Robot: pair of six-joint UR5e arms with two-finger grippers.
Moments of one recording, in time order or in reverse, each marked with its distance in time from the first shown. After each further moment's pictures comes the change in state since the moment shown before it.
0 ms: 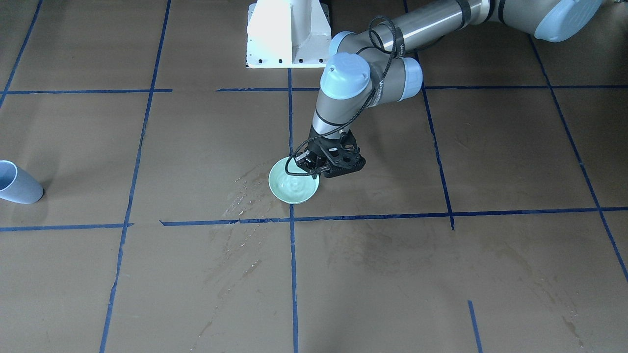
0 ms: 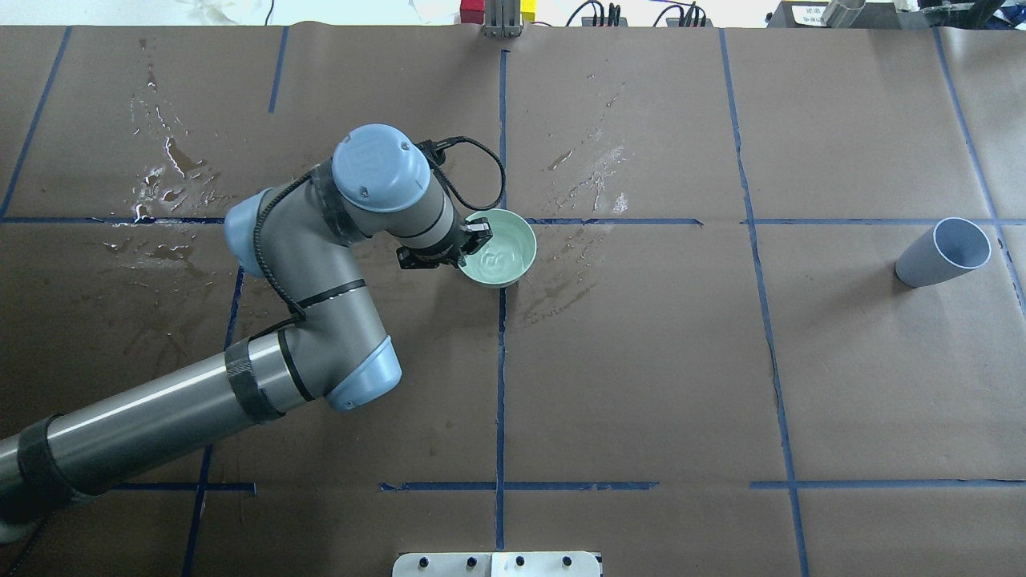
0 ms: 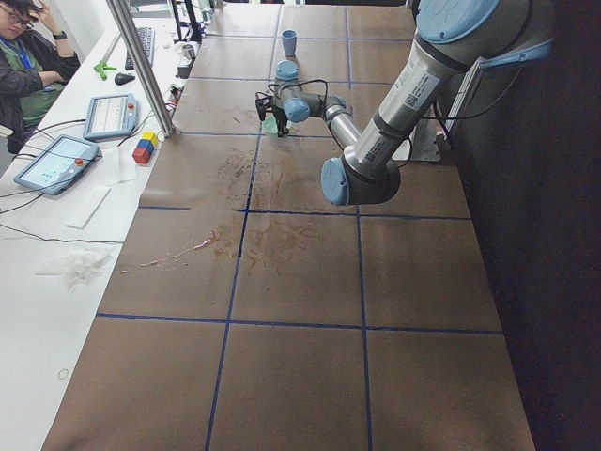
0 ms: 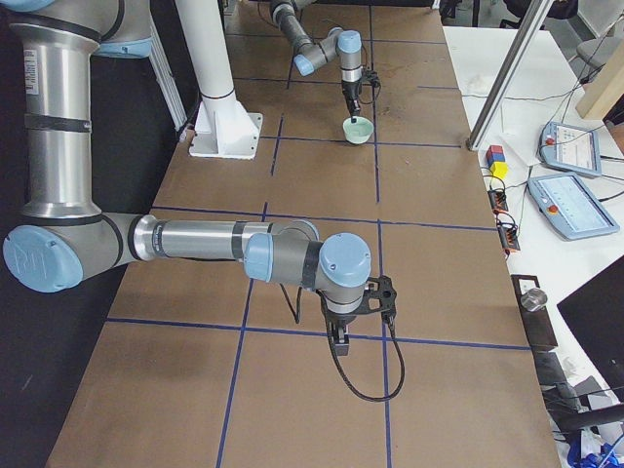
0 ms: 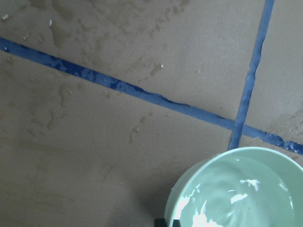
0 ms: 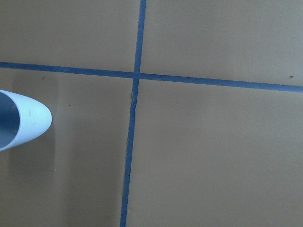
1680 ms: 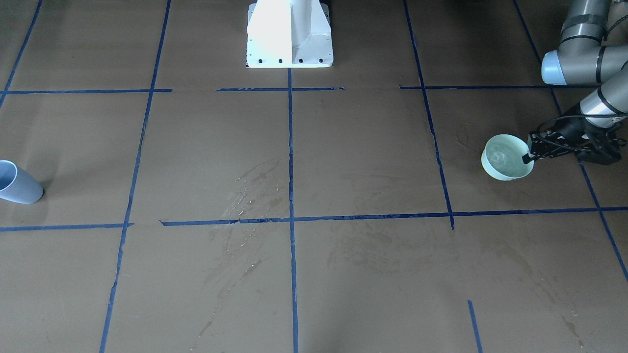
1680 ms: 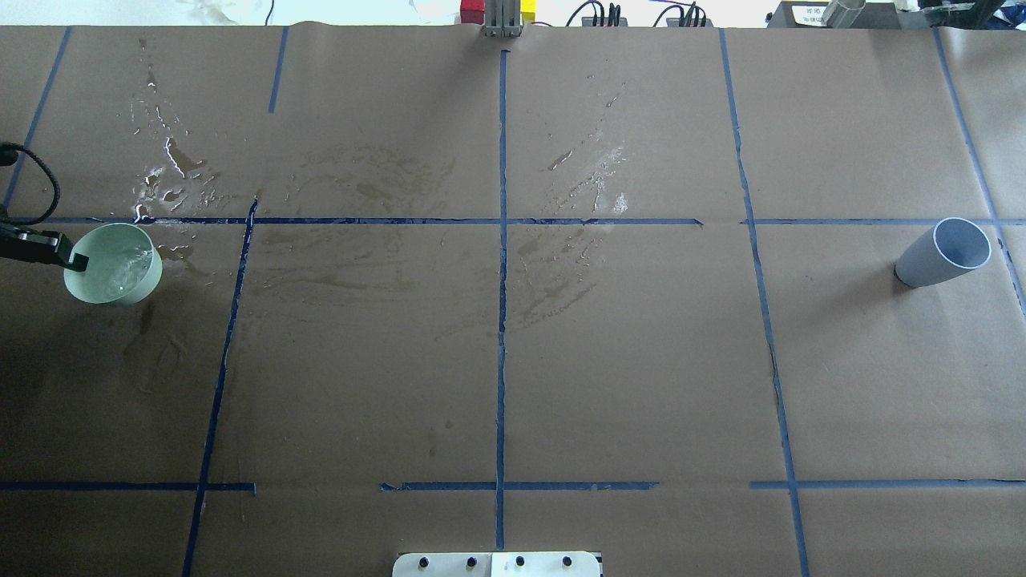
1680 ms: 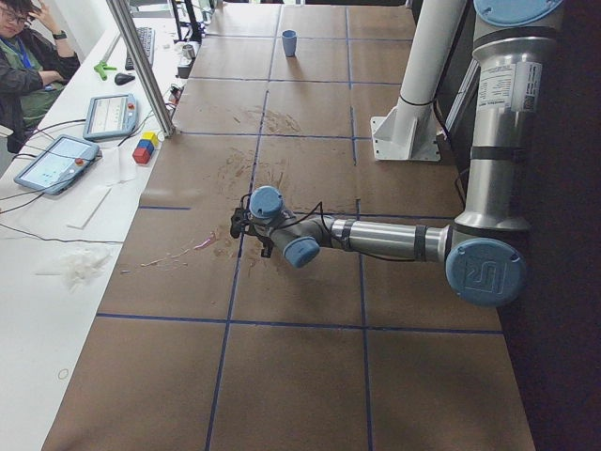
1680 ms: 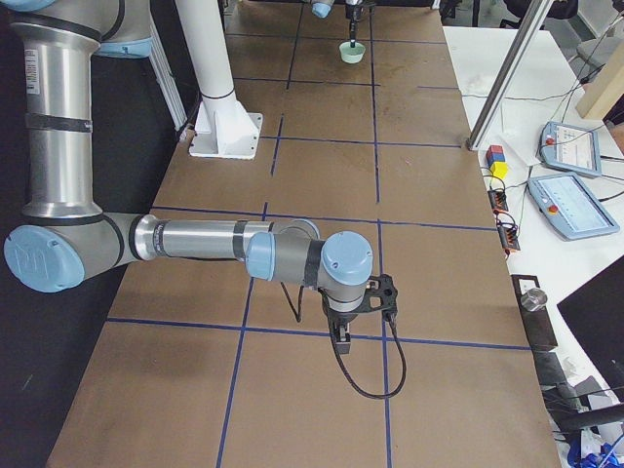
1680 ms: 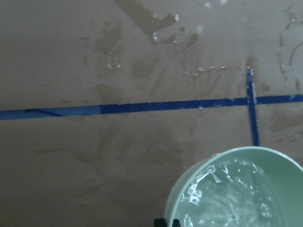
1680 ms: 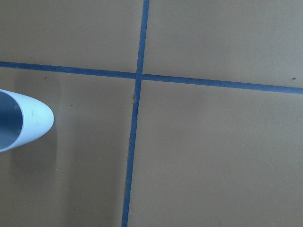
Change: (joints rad) left arm -0.499 0.753 -0.020 -0.548 -0.449 0.769; right arm -0.008 0.004 0.000 0.000 0.000 0.000
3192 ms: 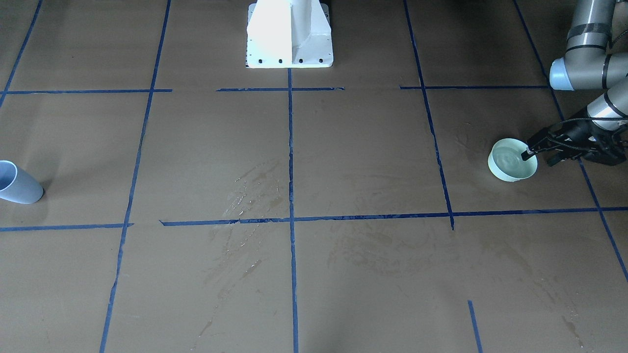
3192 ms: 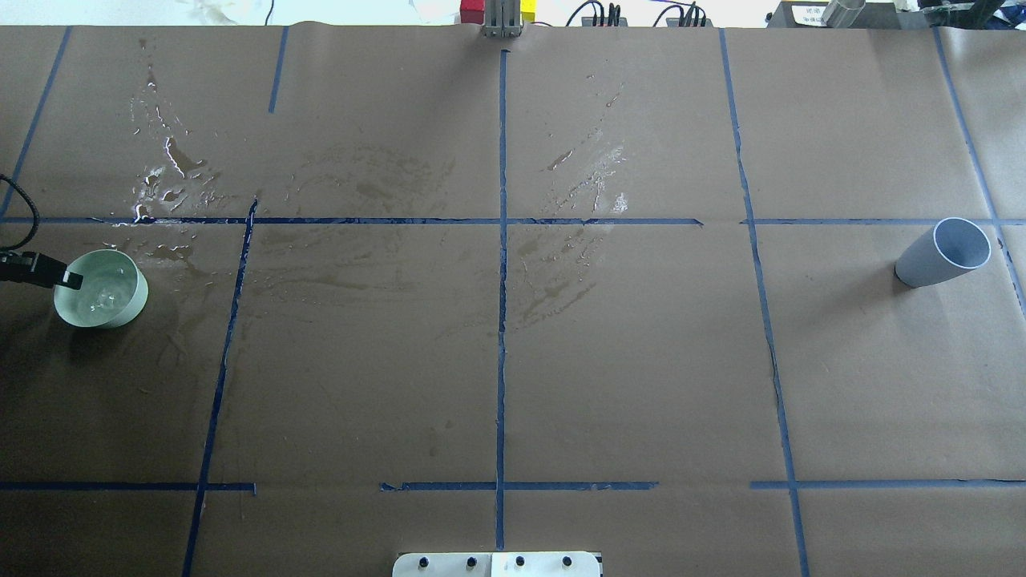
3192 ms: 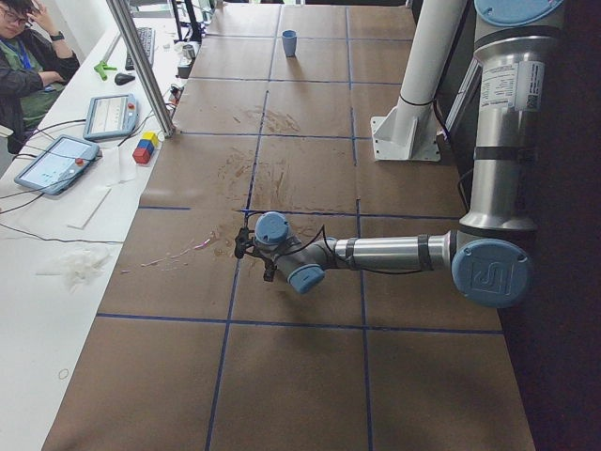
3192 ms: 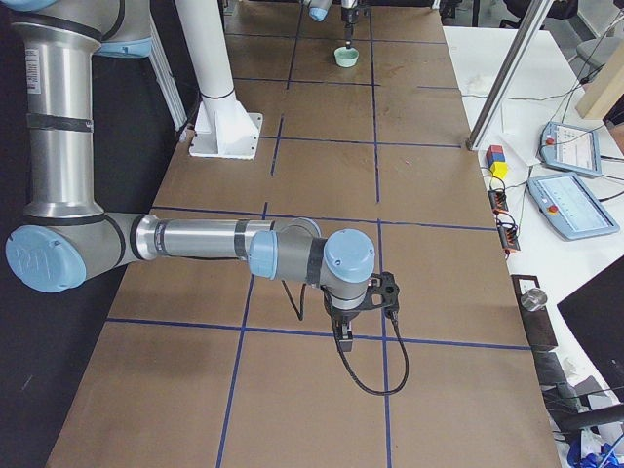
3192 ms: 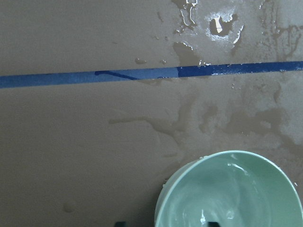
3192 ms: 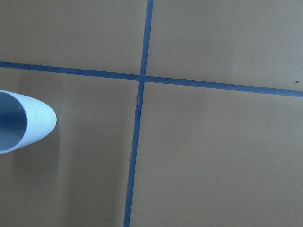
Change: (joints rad) left arm -0.020 0.009 0.081 -0.100 -0.005 0.004; right arm -0.006 0.004 0.001 0.001 0.002 -0.001
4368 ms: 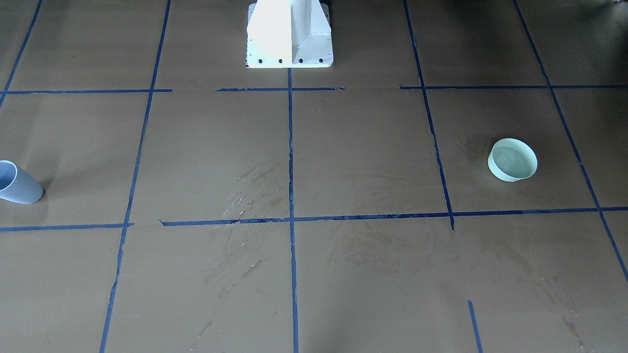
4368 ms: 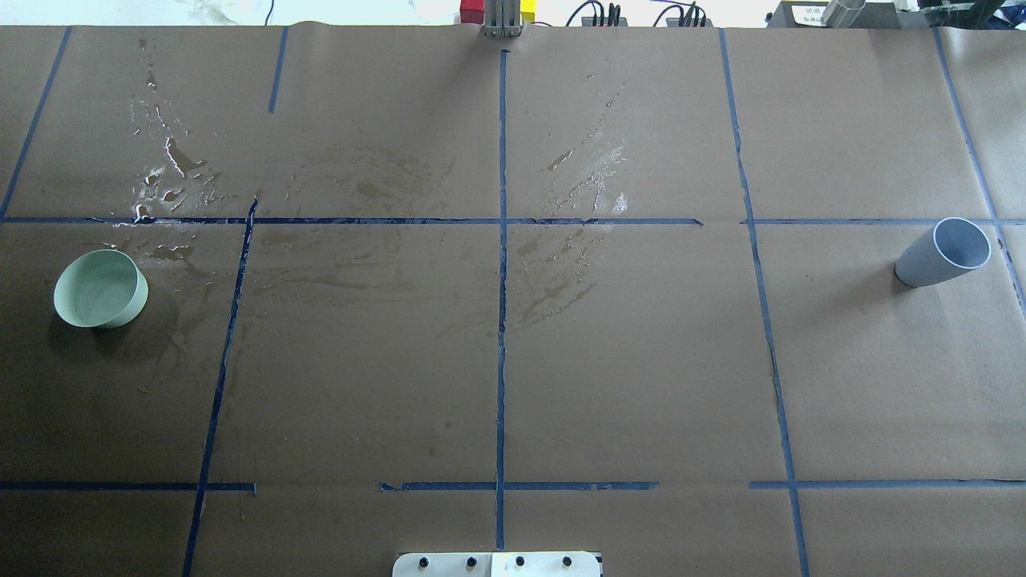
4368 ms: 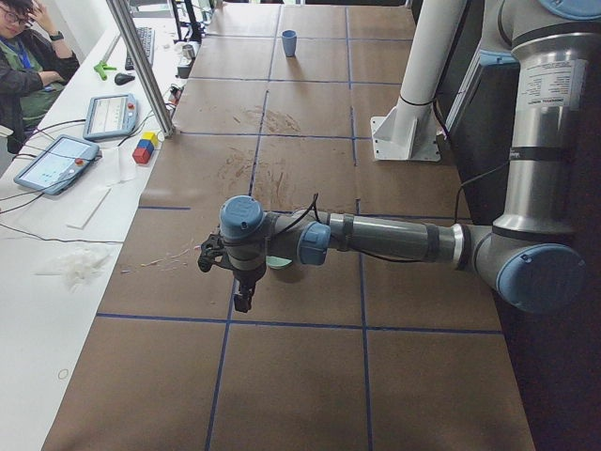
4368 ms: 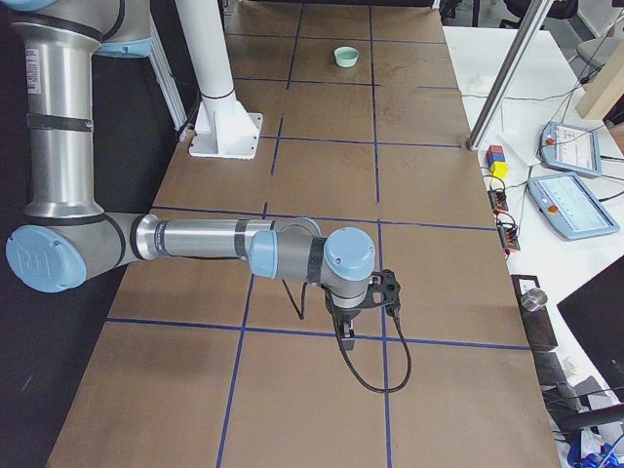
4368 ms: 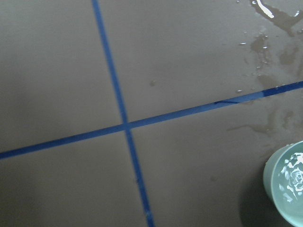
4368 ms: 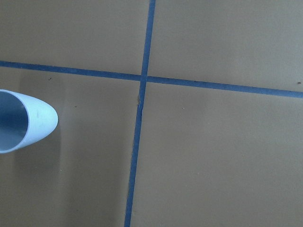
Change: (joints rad) left arm -0.408 0.002 -0.268 0.918 0.029 0.780; right arm -0.001 0.001 0.000 0.024 0.002 -0.001
